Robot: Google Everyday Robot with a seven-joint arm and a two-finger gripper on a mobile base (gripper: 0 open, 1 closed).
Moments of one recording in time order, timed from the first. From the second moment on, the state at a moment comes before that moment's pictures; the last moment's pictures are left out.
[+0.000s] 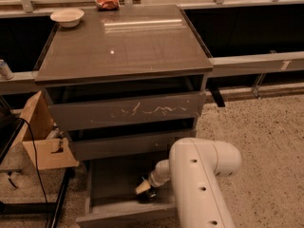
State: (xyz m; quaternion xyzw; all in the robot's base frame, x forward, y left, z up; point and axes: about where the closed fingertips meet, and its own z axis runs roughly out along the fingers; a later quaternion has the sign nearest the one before) arm 0.616 -0.013 0.133 -0.26 0.95 0.15 0.11
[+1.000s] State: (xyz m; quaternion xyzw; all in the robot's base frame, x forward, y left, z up) arm 0.623 -0.005 0.106 -0.25 0.95 0.15 0.12
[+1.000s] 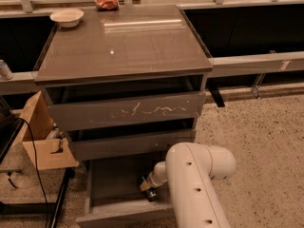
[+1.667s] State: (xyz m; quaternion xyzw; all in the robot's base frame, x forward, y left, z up) arm 0.623 -0.005 0.106 -0.25 0.95 0.15 0.12
